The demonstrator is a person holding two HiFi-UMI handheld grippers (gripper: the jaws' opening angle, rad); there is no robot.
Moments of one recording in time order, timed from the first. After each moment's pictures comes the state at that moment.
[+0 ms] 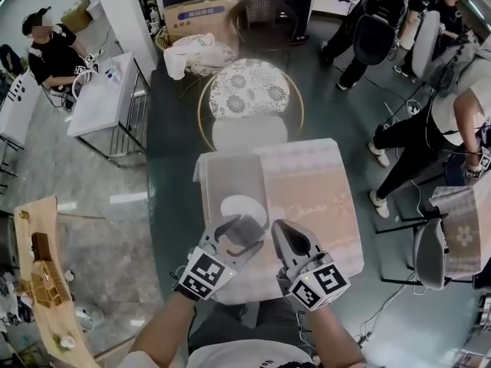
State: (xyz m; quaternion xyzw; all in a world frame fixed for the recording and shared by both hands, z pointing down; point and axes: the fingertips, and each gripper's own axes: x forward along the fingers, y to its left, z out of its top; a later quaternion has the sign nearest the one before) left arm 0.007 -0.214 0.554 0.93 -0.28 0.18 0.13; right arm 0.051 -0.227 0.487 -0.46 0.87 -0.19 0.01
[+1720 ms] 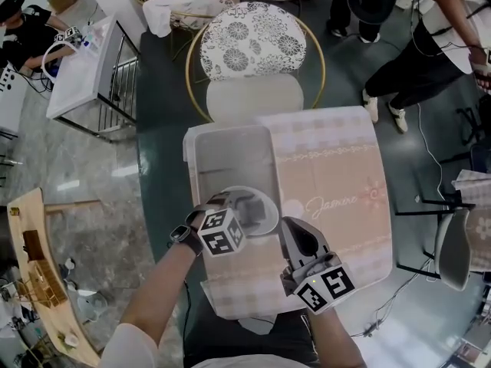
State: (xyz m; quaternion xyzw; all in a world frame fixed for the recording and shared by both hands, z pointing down) left arm 0.026 -0.269 0.834 0.90 -0.06 0.43 0.04; right arm 0.062 -0.271 0.663 -0.47 0.84 -0.26 0.00
